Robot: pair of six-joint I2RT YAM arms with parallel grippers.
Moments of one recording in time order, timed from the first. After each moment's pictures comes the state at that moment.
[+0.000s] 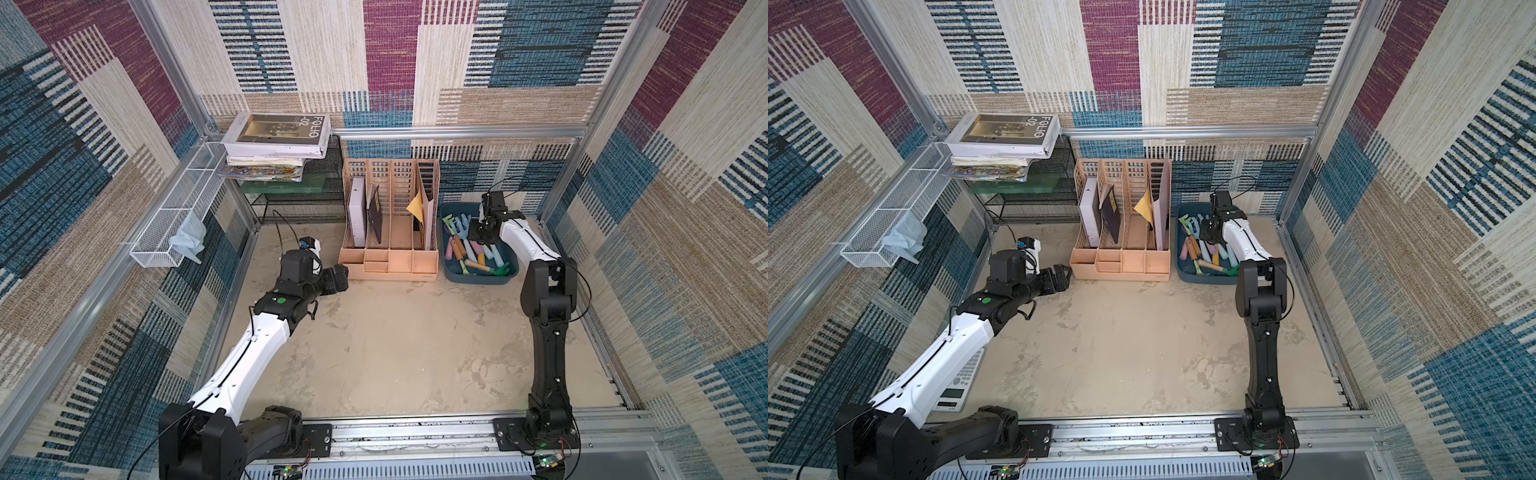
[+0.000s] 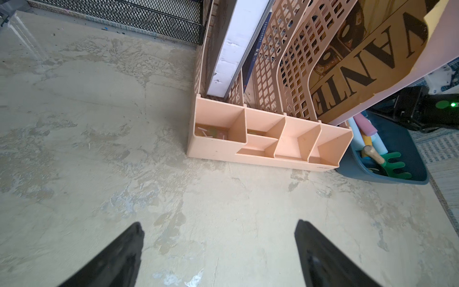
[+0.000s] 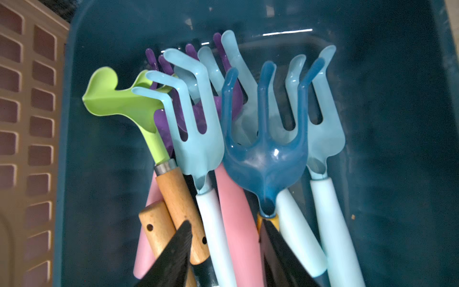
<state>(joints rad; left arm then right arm) -0.20 1.19 0.94 -0.35 0.07 -0.33 0.12 2.35 2.11 -0.71 0.04 0.25</state>
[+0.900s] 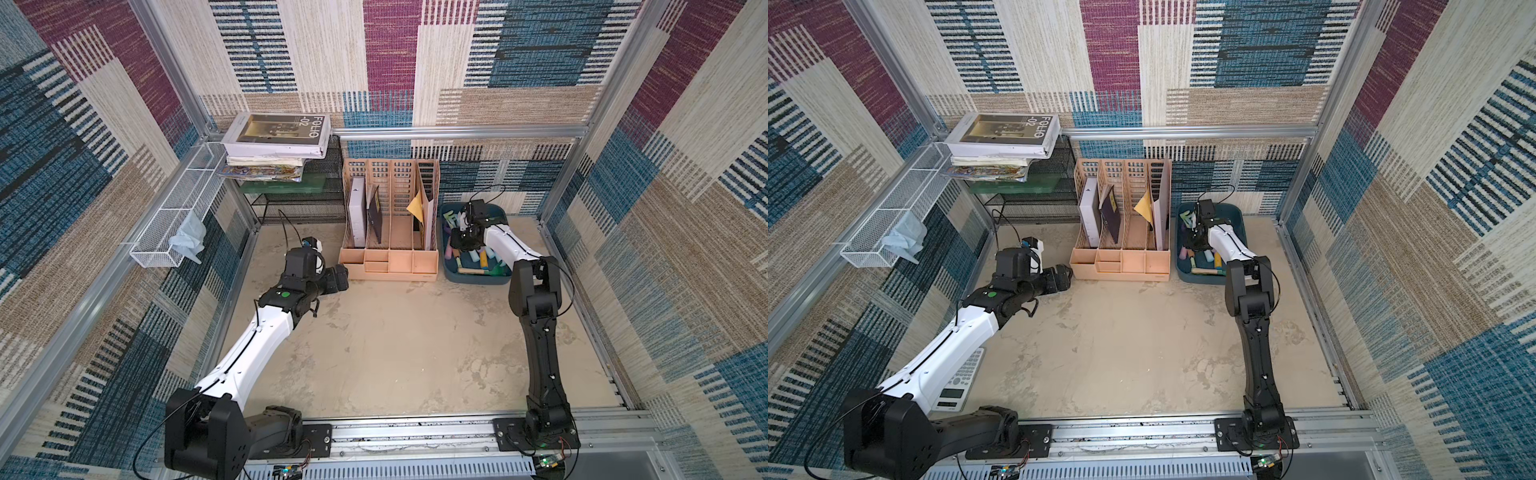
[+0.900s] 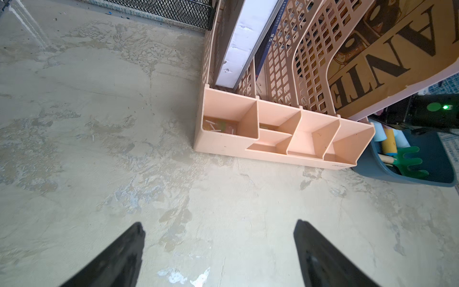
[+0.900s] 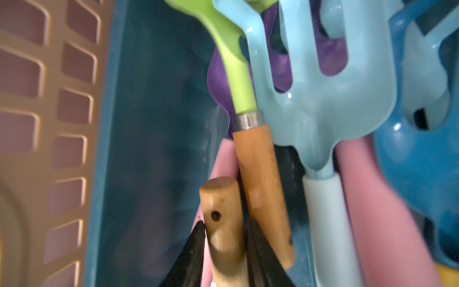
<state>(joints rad) -0.20 1.25 0.97 -0.38 0.05 -0.33 0.20 2.42 2.07 -0.67 -0.09 0.23</state>
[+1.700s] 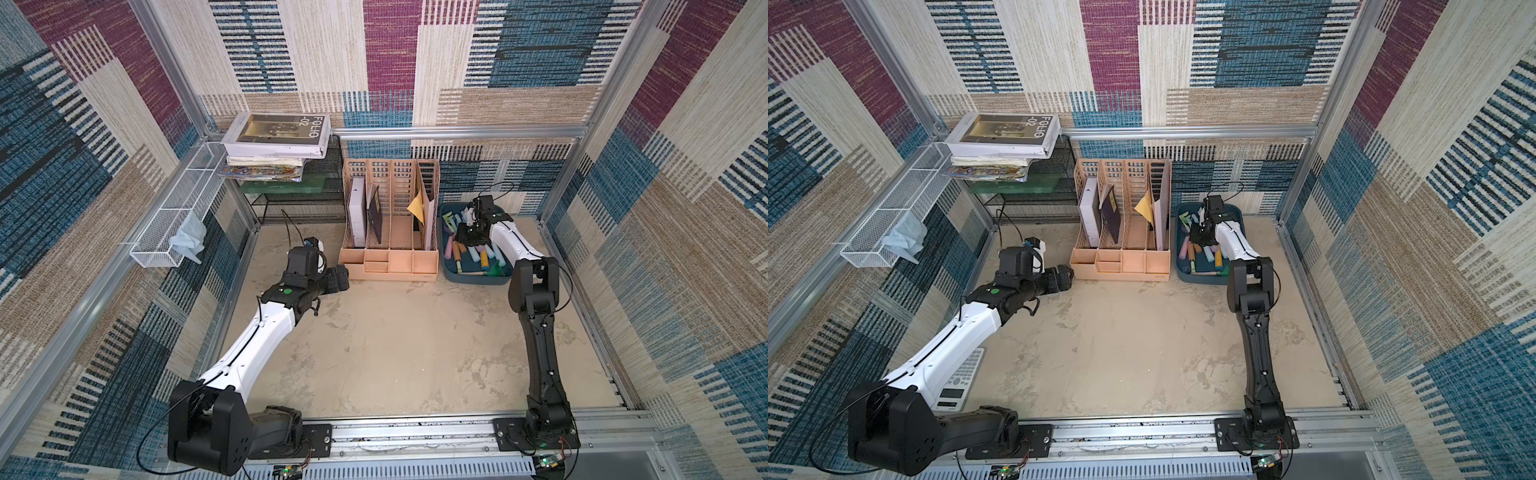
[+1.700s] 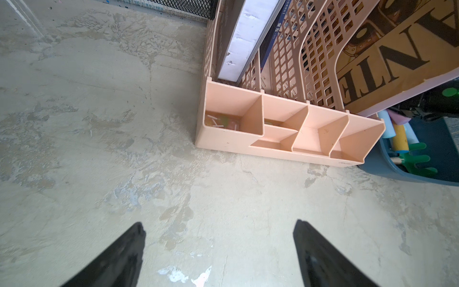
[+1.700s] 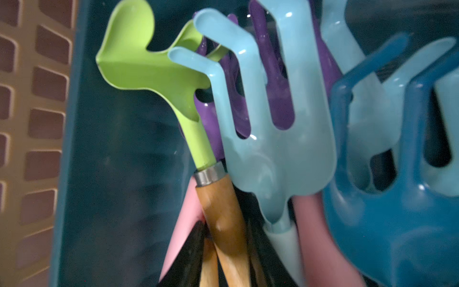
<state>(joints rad) -0.20 1.29 0.98 -0.39 0.05 -0.33 0.13 2.54 2.29 -0.71 -0.16 0.22</state>
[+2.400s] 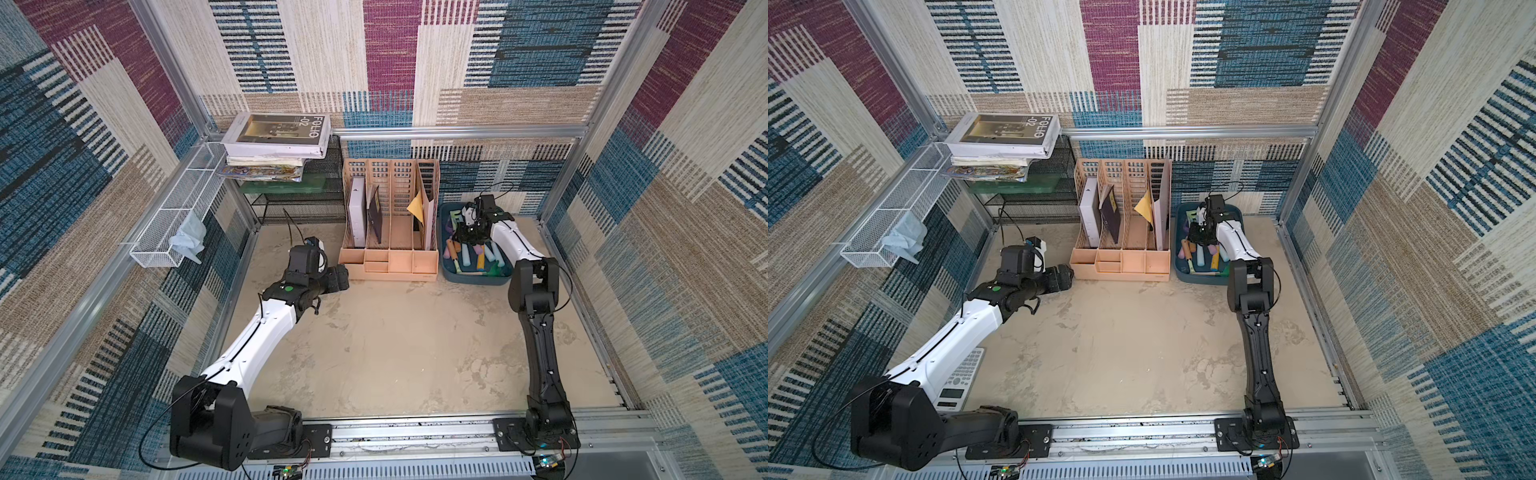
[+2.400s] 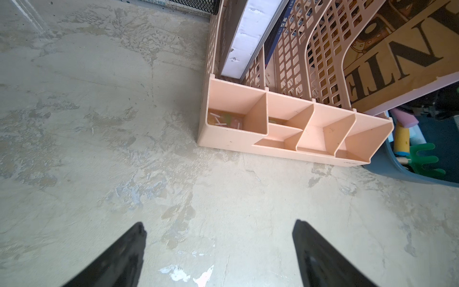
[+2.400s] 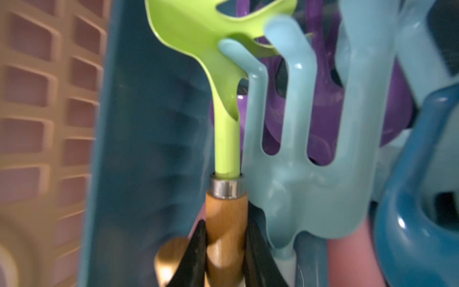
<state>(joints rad) -0.20 1.31 1.00 -0.41 0.04 -0.33 0.13 2.51 2.31 -0.76 -0.26 0.21</state>
